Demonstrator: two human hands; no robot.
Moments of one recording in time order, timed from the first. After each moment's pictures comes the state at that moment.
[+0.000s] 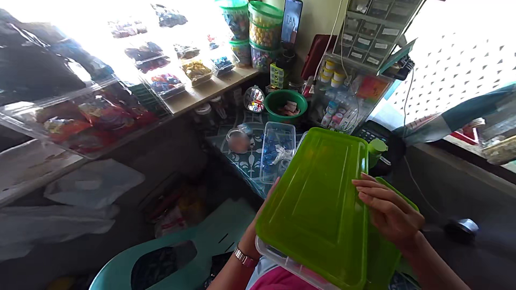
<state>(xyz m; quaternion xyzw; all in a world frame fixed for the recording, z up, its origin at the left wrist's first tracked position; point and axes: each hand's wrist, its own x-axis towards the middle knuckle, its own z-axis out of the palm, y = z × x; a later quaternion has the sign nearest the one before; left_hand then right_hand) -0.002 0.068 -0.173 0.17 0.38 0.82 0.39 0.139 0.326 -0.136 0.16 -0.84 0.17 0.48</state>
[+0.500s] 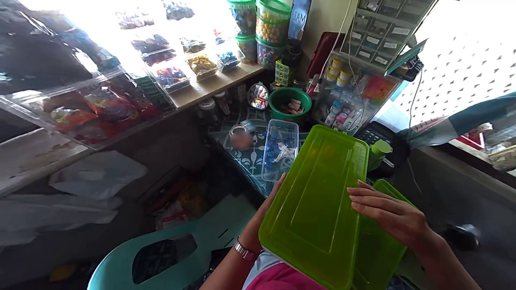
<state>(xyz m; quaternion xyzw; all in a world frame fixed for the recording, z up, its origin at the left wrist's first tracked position) -0.027 0.095 -0.170 0.22 0.36 0.79 0.44 0.153 0.344 -0.127 0.23 -0.89 0.21 0.33</state>
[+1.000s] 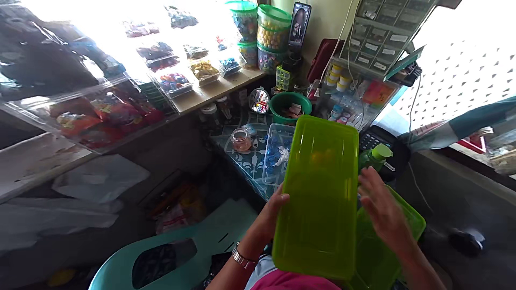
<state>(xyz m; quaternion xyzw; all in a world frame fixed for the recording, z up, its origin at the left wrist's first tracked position) -0.023 0.099 -0.159 0.21 0.39 0.78 0.45 0.151 0.313 -0.143 -0.11 -0.85 0.42 0.28</state>
